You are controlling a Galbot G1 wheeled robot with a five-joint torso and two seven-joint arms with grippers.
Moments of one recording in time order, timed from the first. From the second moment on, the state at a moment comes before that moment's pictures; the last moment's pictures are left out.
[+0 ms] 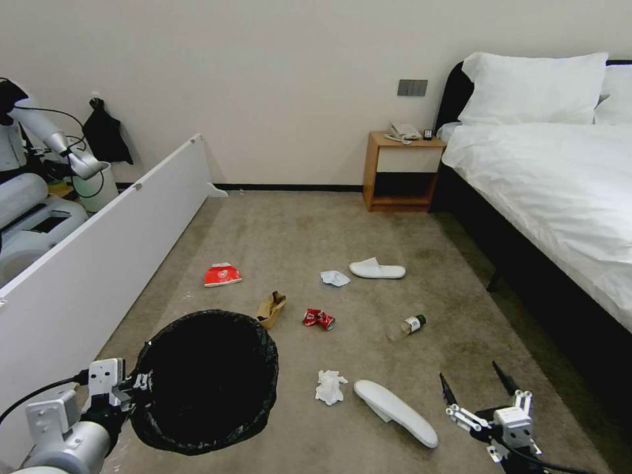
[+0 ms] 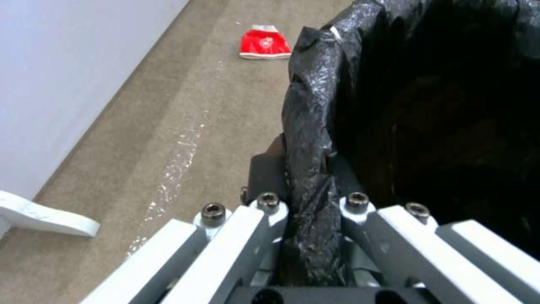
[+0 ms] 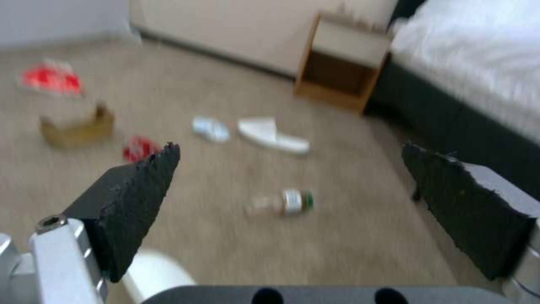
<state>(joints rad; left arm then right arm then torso) 1.66 -1.21 -0.88 -2.41 -0.69 0.74 -0.25 -1.77 1.32 0.72 2.07 0.04 0.10 -0.10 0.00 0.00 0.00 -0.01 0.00</state>
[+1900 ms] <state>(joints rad) 1.67 -1.23 -0.89 -2.46 -0.63 0.74 -0.28 -1.34 1.03 0.26 1.57 0.06 -0.22 -0.06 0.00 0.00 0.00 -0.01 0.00</state>
